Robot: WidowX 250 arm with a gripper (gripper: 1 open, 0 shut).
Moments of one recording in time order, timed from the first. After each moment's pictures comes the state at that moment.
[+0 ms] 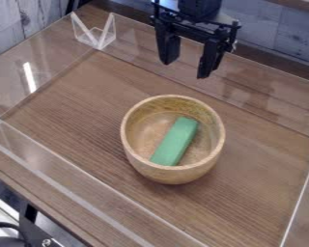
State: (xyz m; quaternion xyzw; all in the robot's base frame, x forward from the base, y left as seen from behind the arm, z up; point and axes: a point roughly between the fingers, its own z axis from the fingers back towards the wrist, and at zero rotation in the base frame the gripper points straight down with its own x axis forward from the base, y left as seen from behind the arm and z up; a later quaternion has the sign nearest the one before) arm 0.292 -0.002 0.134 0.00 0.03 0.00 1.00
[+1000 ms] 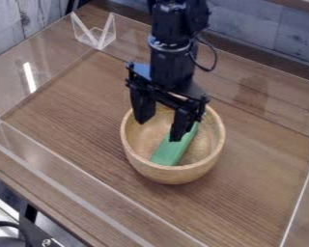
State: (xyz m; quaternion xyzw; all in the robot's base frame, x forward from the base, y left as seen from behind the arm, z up) arm 0.239 -0.007 0.080 0.00 0.03 -0.02 1.00
